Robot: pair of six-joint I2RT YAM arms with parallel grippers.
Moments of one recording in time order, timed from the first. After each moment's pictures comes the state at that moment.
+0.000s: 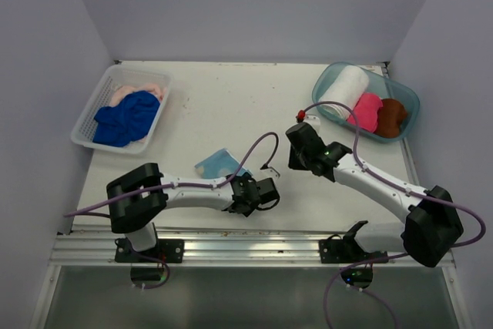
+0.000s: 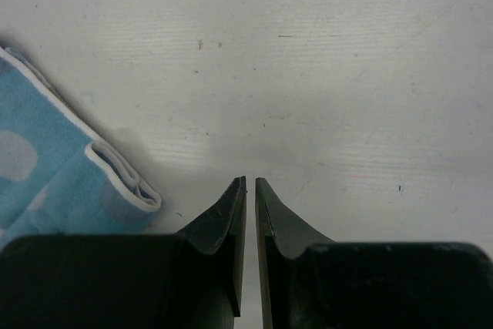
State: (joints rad) left arm -1.23 1.71 0.99 -0.58 -0.47 -0.44; right arm 0.69 1.28 0.87 -0.53 0.33 0.66
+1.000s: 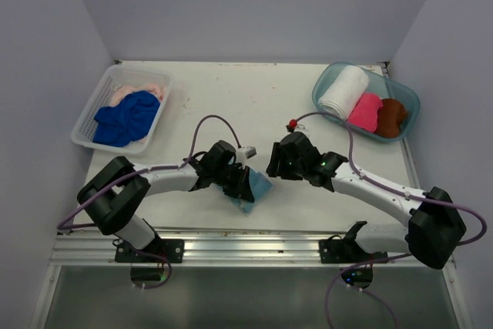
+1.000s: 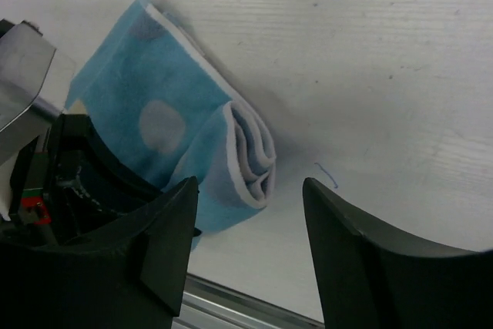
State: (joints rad) left arm -0.78 1.56 0.68 -0.01 0.53 -0.53; right arm 0.77 1.24 0.80 -0.41 0.15 0.79
